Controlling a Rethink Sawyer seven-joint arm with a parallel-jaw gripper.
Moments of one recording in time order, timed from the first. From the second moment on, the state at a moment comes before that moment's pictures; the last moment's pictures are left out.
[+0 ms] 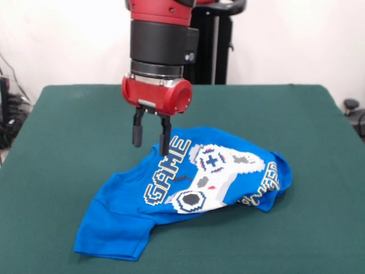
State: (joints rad) arm -0.31 -0.62 0.01 1.71 0.01 0.12 2.09
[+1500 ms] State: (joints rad) arm -0.16 -0.49 -0.13 1.57 0.01 0.08 2.09
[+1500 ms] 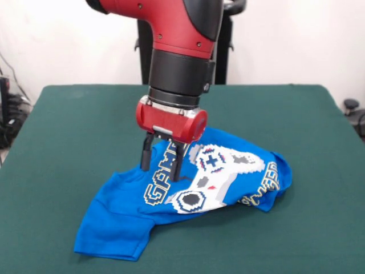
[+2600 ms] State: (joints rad) arm -0.17 -0.47 -0.18 1.52 0.01 0.10 2.09
